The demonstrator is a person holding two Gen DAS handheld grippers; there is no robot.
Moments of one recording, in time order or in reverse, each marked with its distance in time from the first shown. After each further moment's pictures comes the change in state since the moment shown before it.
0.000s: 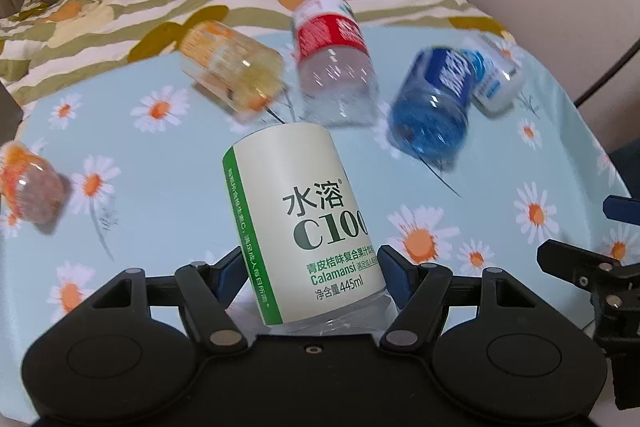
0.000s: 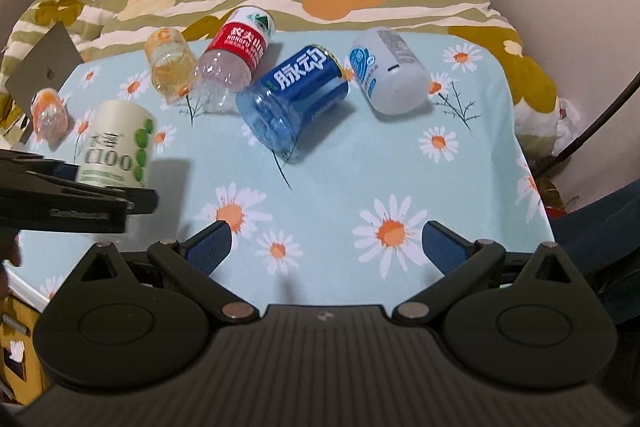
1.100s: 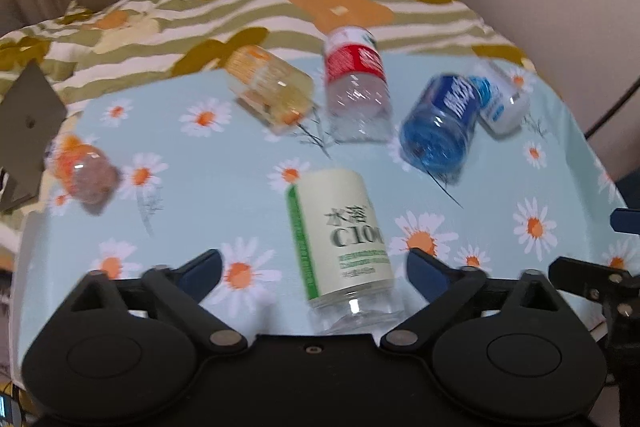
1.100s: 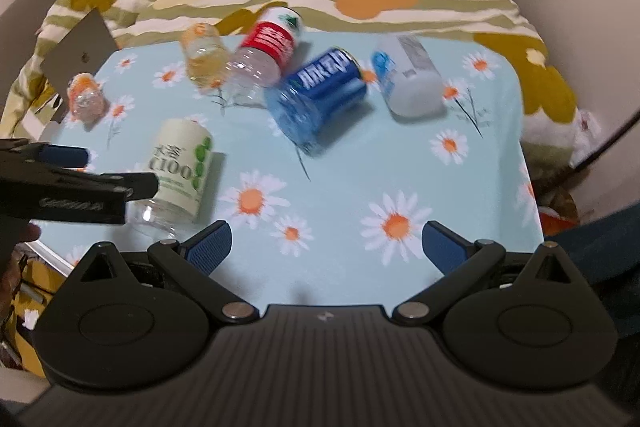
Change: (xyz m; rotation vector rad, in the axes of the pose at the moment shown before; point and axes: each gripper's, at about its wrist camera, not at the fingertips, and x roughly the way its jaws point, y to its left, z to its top) left arm -0.051 -0.004 -0.016 -0.079 -0.087 0.113; right arm -0.024 -0.006 0.007 -0.078 0.016 0.093
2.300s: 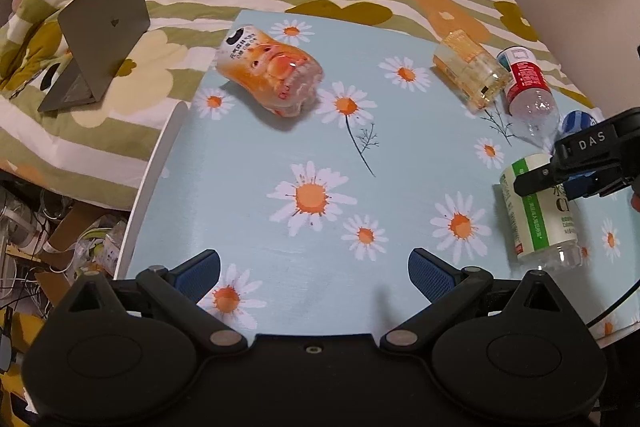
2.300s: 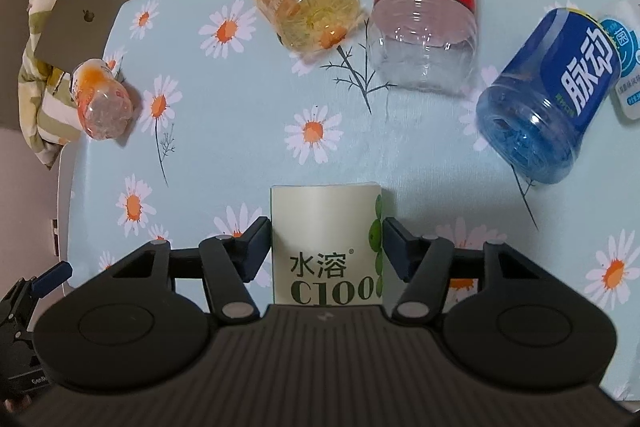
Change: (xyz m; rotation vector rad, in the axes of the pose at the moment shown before) left arm -0.003 0.193 -0.057 -0.235 0.060 -0.011; right arm 0.149 0.114 0.101 0.131 0.423 0.151
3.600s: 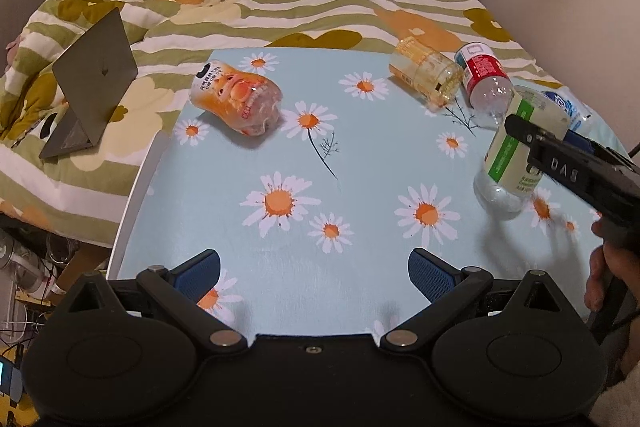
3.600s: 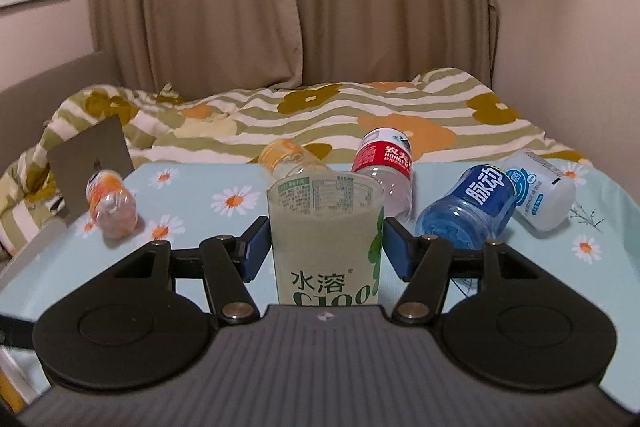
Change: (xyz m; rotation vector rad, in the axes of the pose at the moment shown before) left arm -0.021 -0.034 -0.031 0.113 -0.124 0.015; right arm -0.014 0.015 -0.138 -0.157 -0.954 -0.160
